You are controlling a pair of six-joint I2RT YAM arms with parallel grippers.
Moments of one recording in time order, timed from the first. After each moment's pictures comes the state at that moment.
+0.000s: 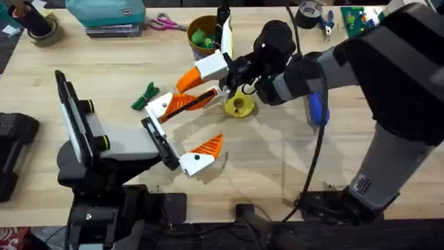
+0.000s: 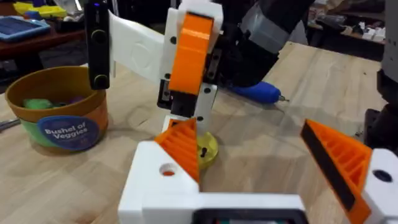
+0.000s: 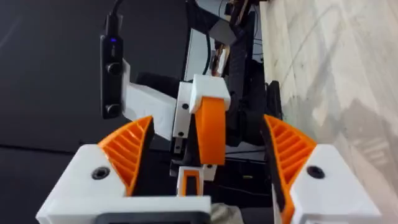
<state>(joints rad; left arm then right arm) 0.03 0.01 0.01 -0.10 1.03 0.02 0.55 2.07 0.95 1.34 -1.47 1.62</state>
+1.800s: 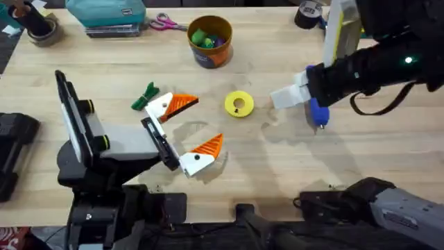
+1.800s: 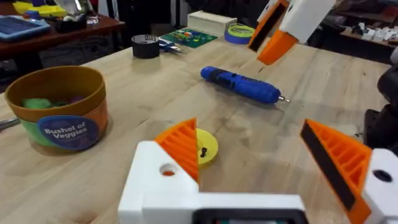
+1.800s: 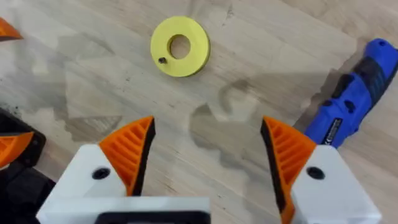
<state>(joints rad) 0.03 0.01 0.01 -0.10 1.03 0.02 0.40 1.16 1.11 -1.06 -0.18 0.02</state>
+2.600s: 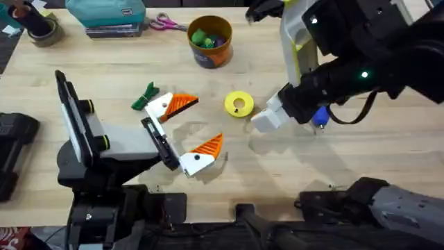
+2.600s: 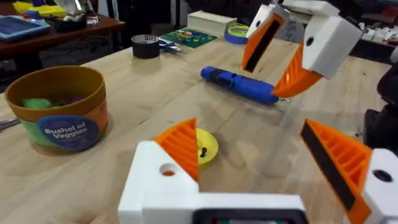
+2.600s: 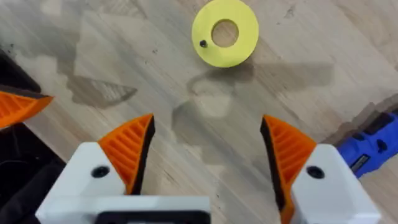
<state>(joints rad) 0.03 0.01 0.01 -0.10 1.03 0.02 0.60 1.23 1.11 -1.05 -0.14 -0.07</state>
